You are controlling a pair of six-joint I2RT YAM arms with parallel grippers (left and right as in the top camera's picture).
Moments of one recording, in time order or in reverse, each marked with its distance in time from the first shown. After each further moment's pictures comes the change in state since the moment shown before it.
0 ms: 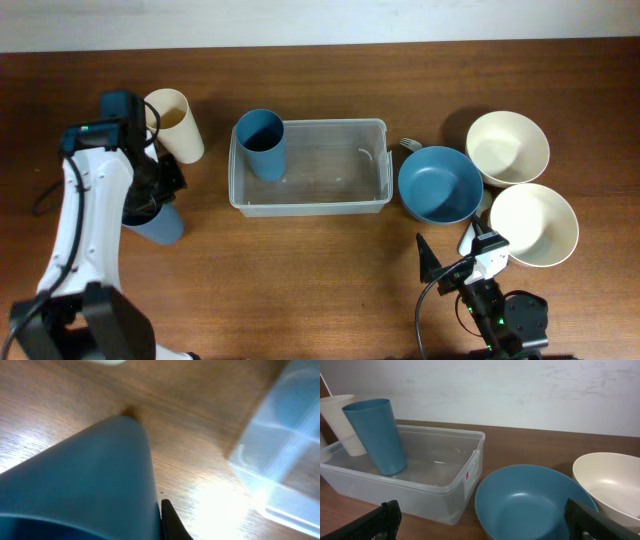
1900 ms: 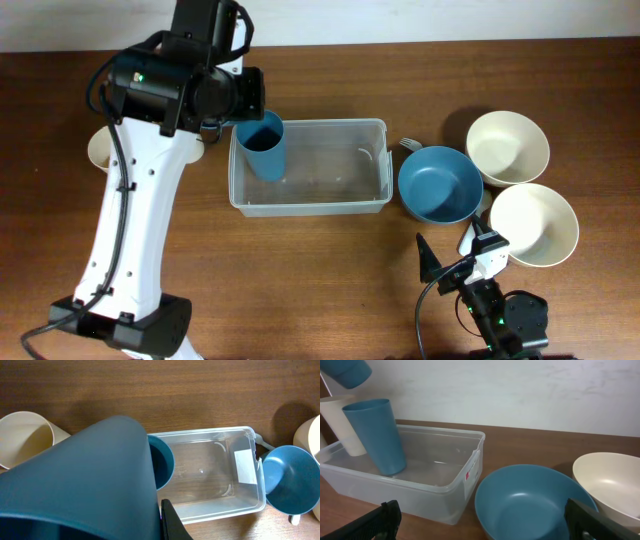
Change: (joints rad) left arm -0.435 0.156 0.806 -0.170 -0.018 0.060; right arm 0.000 0.000 0.000 0.000 0.000 0.000
